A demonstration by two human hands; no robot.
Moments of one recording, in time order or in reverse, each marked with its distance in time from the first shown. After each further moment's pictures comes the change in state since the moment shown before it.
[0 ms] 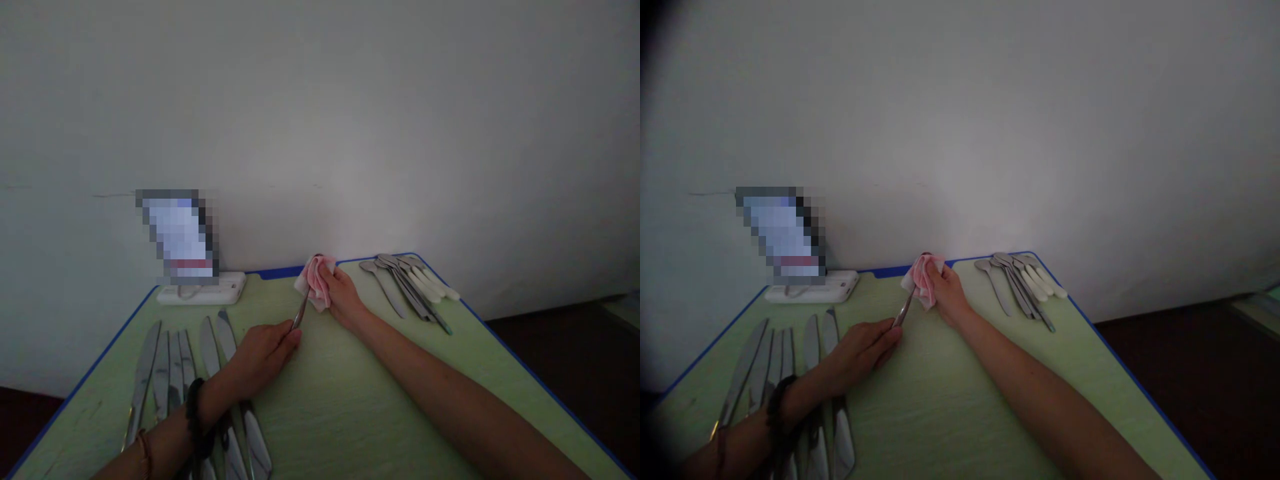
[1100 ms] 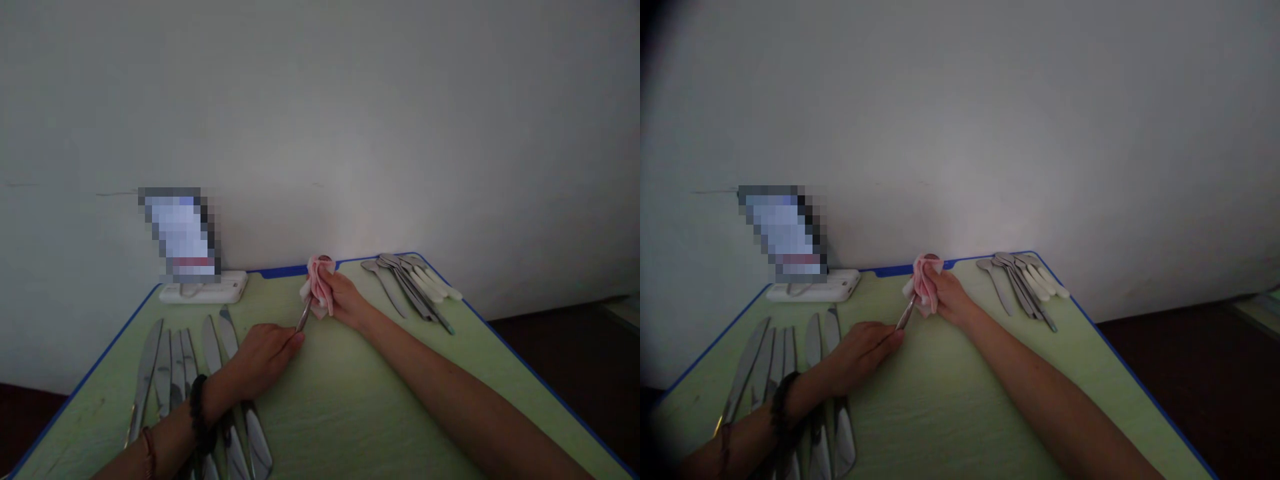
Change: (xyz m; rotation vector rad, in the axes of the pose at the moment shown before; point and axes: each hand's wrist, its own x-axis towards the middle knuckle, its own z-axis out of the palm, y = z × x) left_hand 0.002 0.001 -0.001 0.264 -0.015 0.083; right_hand 0.002 -0.004 -0.007 0.144 -0.253 0.214
